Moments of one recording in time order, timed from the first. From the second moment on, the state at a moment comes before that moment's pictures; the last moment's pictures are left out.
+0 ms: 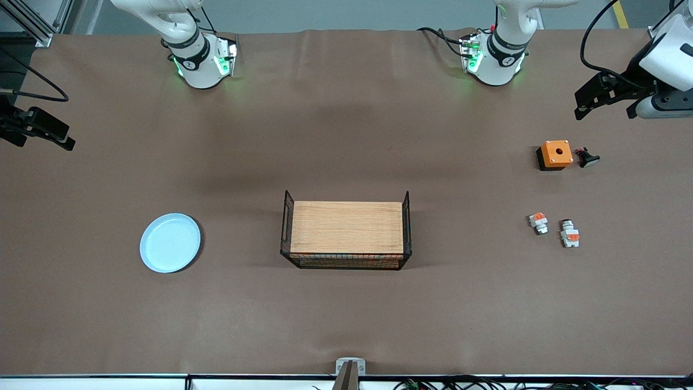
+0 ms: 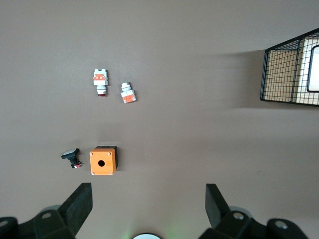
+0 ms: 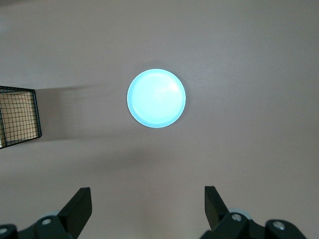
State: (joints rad) left arm -0.01 -0.10 -0.13 -1.59 0.01 1.49 -0.13; right arm -0.01 0.00 -0.02 -1.49 0.01 1.52 0.07
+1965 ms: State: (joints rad) left arm 0.37 0.46 -0.10 -1.88 0.04 2.35 0.18; right arm -0.11 0.53 -0.03 -1.78 -0.04 2.26 0.03
